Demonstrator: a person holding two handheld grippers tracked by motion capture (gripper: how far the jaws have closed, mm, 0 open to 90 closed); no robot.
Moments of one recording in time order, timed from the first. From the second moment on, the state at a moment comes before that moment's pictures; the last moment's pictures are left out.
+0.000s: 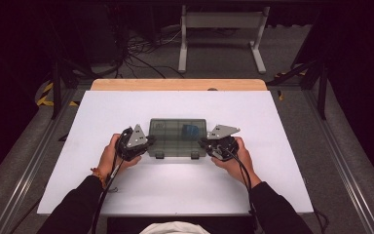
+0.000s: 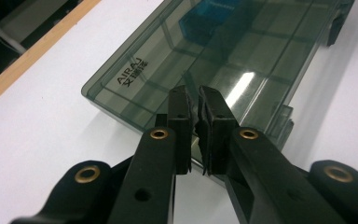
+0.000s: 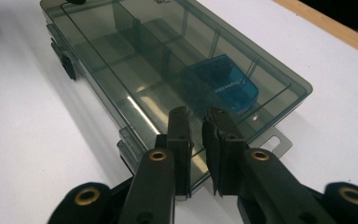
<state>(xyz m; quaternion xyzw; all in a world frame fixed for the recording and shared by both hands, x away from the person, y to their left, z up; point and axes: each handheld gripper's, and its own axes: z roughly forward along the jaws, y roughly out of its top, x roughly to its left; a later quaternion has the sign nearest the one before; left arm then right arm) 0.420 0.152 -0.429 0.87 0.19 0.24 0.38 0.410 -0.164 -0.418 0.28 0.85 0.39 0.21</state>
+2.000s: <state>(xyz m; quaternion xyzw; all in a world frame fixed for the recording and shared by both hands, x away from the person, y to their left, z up) 0.410 0.152 -0.418 0.83 0.20 0.25 0.45 0.404 -0.160 -0.407 0.30 0.81 0.43 0.27</state>
